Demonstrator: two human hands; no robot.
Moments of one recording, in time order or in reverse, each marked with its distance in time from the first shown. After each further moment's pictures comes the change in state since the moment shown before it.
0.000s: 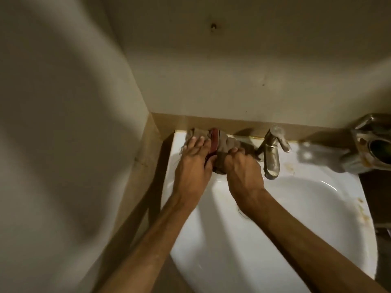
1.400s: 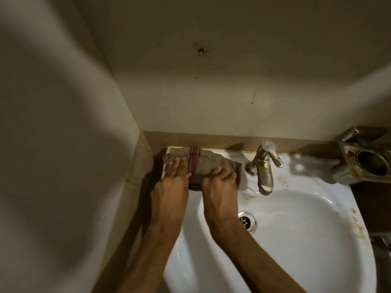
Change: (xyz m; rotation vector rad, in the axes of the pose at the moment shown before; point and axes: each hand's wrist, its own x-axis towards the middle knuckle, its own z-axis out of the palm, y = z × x) left_hand -0.012 -0.017 -0.026 0.311 -0.077 -0.069; right_hand 0.005 -0.044 0.018 0.102 -0.072 0.254
